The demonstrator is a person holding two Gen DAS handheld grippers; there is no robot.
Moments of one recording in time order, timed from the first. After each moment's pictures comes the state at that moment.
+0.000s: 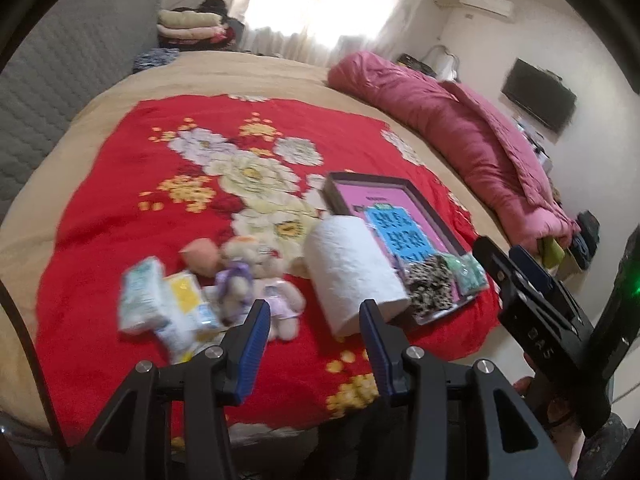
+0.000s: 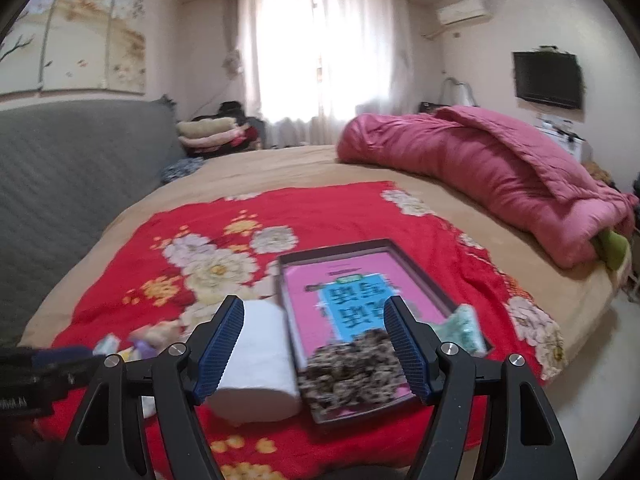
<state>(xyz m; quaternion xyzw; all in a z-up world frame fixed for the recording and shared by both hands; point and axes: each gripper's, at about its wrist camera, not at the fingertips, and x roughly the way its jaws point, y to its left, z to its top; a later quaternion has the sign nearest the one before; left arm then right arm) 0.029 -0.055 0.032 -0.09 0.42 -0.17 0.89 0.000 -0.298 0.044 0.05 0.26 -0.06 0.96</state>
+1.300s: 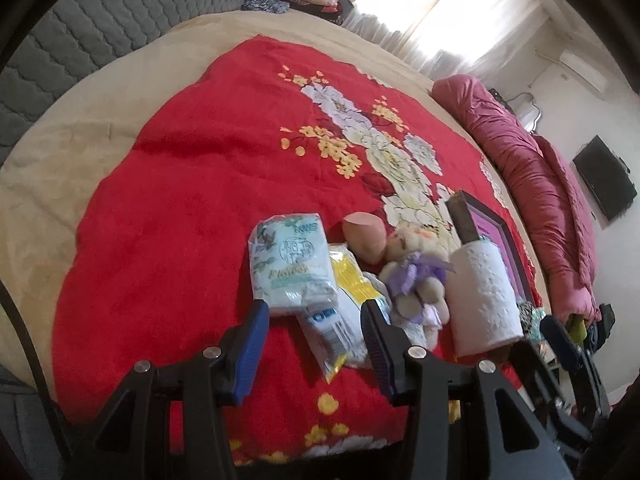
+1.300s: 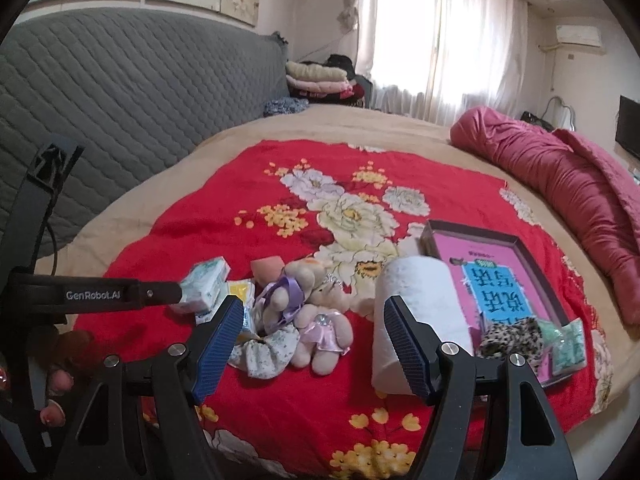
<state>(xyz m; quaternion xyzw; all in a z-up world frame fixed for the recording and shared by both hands) 0.071 0.074 -0.058 -0.22 0.47 -0.05 0.85 0.009 -0.138 0.010 -0.06 0.32 0.11 0.94</state>
